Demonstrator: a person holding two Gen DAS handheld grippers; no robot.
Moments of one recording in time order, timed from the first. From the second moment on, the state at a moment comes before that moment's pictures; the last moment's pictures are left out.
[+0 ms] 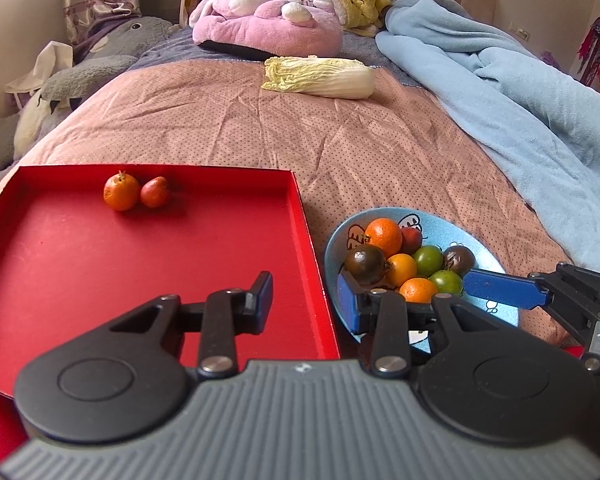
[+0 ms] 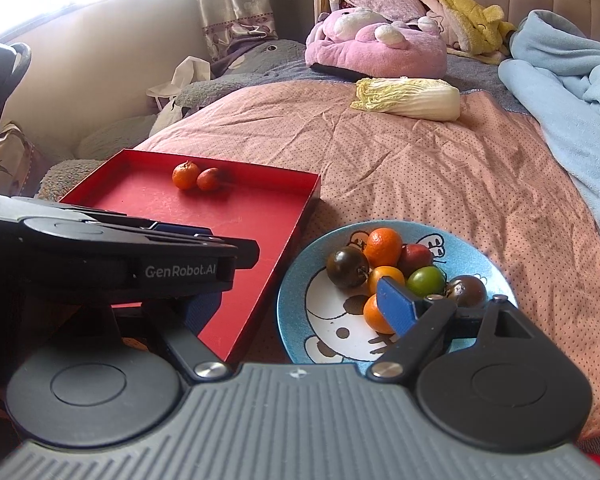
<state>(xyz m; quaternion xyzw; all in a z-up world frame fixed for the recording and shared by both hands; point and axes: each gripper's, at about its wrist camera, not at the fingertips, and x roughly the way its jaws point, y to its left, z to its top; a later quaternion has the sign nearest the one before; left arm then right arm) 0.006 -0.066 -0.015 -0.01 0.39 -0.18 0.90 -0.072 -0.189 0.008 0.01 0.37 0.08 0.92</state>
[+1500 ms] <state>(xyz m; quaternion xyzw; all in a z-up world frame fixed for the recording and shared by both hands) 0.032 0.014 -0.023 -0.05 0.40 -0.10 0.91 -0.022 -0.110 0.000 -0.04 0.39 0.15 0.91</state>
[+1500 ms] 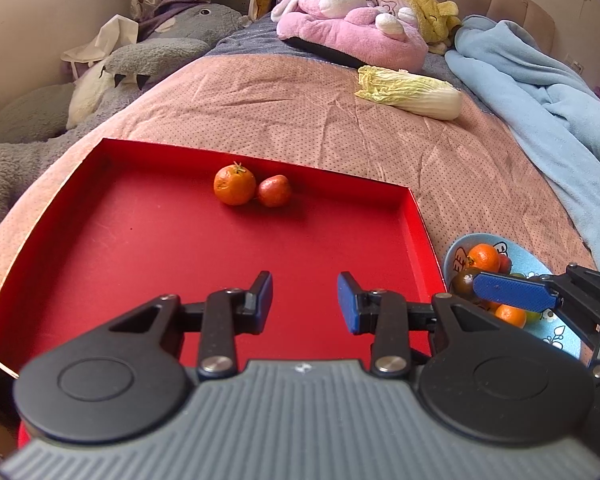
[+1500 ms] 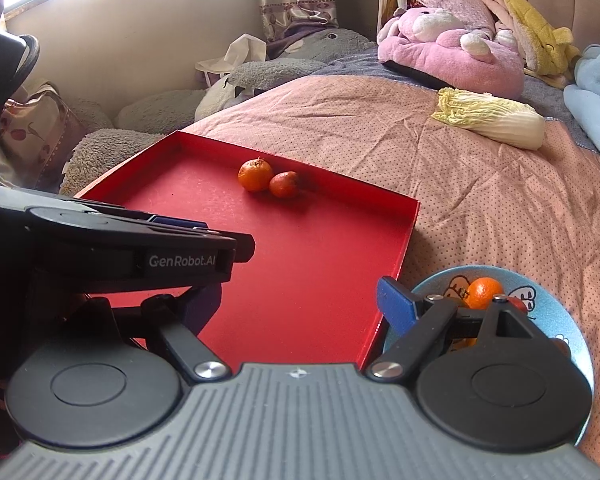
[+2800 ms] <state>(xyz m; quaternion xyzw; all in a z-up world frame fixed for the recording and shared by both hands) 0.109 0.090 -0.044 -0.09 0.42 -0.04 0.90 0.129 -0.046 -0.061 -0.06 0.42 0.17 0.89</state>
